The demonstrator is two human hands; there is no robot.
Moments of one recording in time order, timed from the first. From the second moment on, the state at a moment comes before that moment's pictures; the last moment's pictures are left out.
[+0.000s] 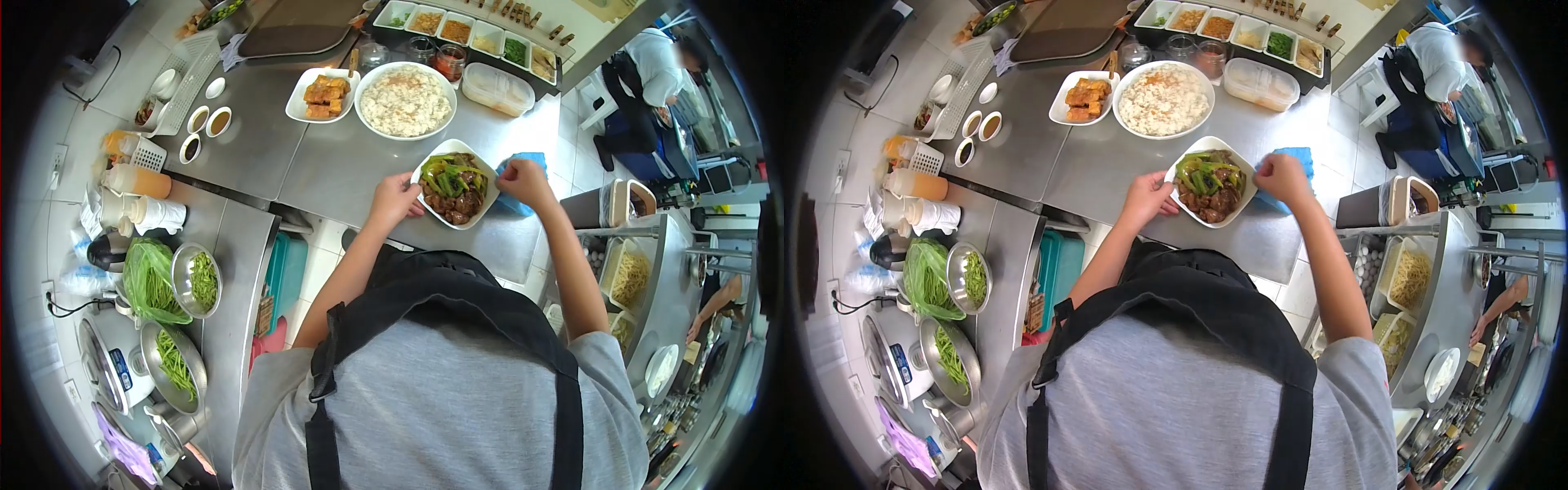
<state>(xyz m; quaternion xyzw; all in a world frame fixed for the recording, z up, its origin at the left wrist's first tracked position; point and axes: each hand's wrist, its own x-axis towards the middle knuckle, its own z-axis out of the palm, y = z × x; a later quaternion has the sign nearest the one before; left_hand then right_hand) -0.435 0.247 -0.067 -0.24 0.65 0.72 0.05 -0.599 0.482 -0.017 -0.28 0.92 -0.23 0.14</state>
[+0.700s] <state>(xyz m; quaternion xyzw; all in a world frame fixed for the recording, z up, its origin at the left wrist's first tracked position) -0.429 0.245 -0.078 -0.25 0.61 0.75 0.08 -0.587 0.501 -0.017 -0.15 0.92 -0.20 0.31</state>
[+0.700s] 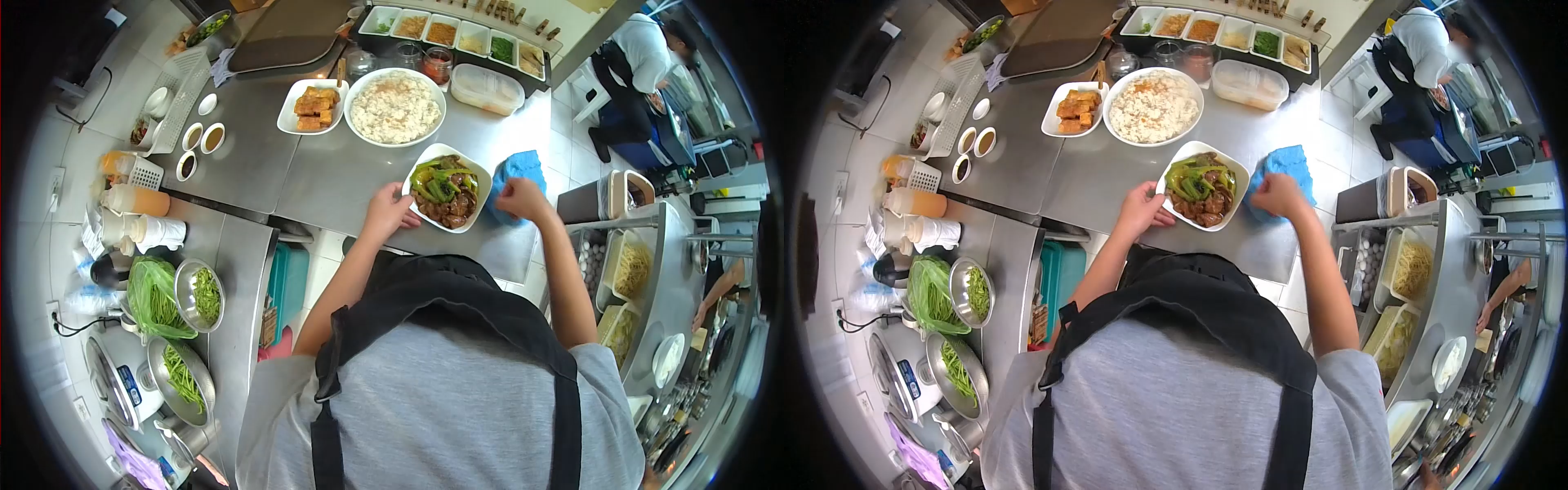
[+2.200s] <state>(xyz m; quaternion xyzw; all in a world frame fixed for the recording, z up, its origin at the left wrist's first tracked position) -0.375 -0.026 0.031 -0.37 0.49 0.77 -0.16 -0.591 0.378 0.018 -0.16 0.97 -0.20 -0.02</state>
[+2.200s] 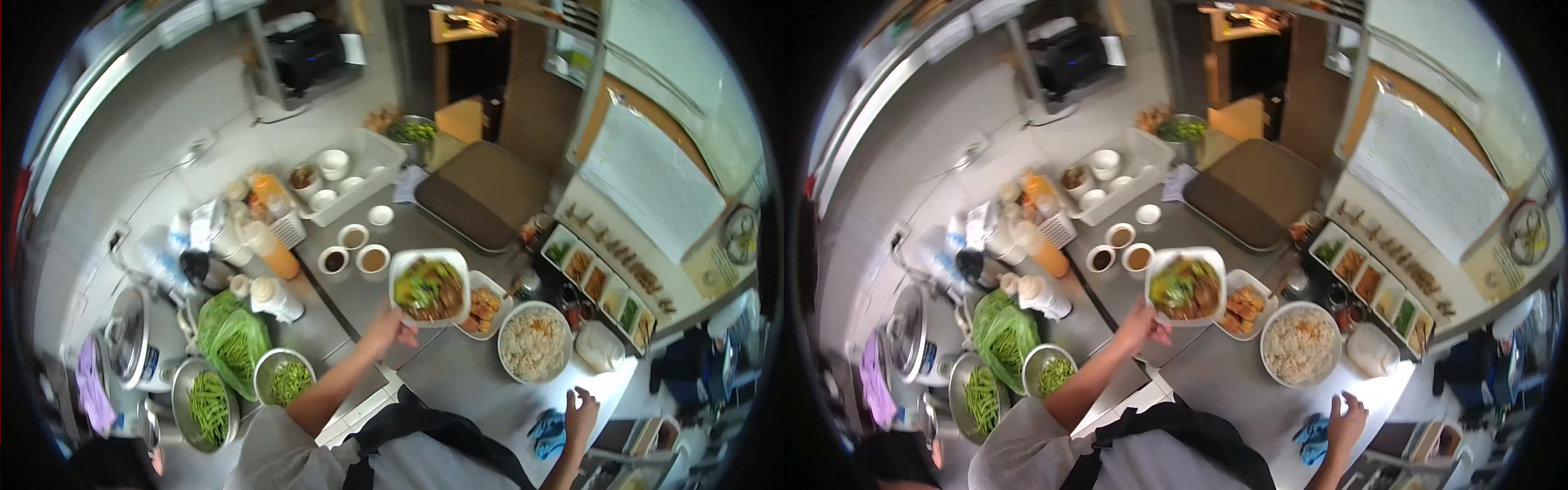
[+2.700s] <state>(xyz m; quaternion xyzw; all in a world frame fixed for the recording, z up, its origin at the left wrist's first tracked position) -0.706 -0.248 -0.090 -0.35 0.44 0.75 -0.35 -0.521 0.128 -0.056 0.11 0.53 -0.71 0.45</state>
